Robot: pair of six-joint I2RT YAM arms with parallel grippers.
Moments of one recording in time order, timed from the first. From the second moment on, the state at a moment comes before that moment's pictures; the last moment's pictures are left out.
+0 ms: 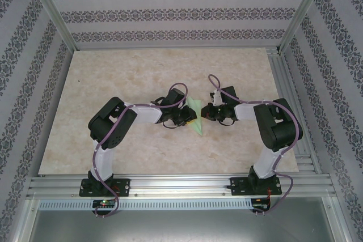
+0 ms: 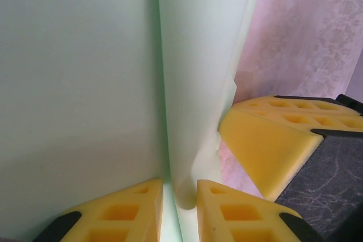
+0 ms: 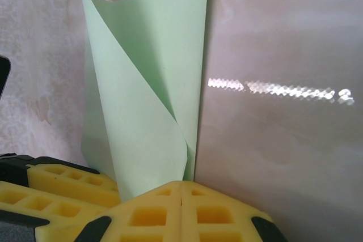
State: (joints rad) left arm -0.71 2.00 1.11 0.04 0.44 -1.13; right arm 0.29 1.78 0.77 0.02 -0.59 0.48
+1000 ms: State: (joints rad) left arm -0.70 2.03 1.26 -0.08 0.48 -1.05; right arm 0.30 1.79 0.80 -0.03 -0.58 0.45
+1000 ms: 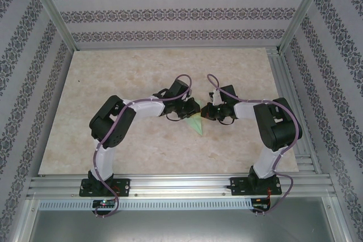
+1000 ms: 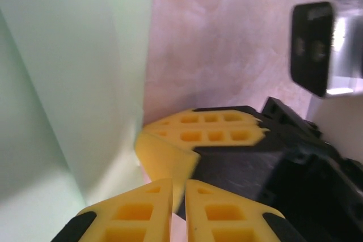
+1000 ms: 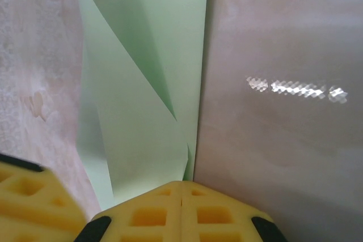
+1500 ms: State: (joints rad) left arm -0.68 2.09 1.27 -0.08 0.47 -1.04; right arm 0.30 1.79 0.81 -0.05 -0.58 0.45
